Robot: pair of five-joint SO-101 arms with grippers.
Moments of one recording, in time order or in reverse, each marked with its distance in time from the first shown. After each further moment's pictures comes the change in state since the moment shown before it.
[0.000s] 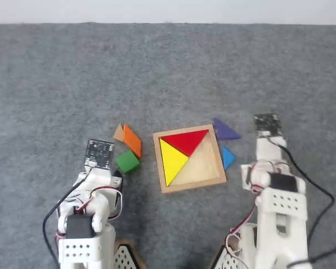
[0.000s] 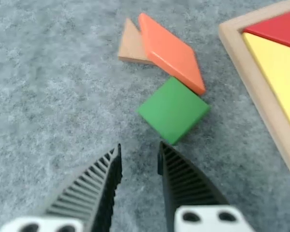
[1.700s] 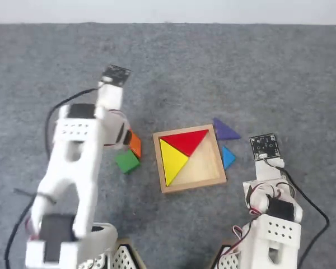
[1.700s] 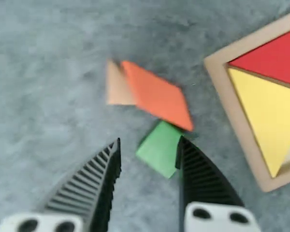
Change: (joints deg) left arm 4.5 93.3 -67.8 0.9 -3.6; right arm 2.0 -19.2 15.0 0.4 8.0
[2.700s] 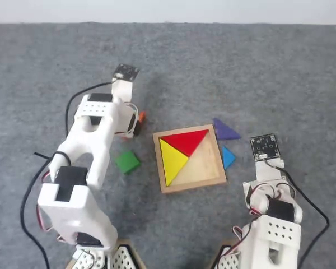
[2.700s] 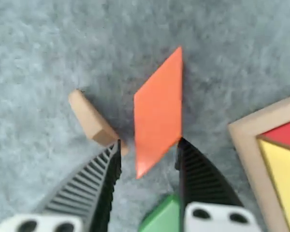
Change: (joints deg) left arm 0.2 24.6 -11.3 -12.5 2.6; right arm 0.0 -0.3 0.4 0.0 0.0
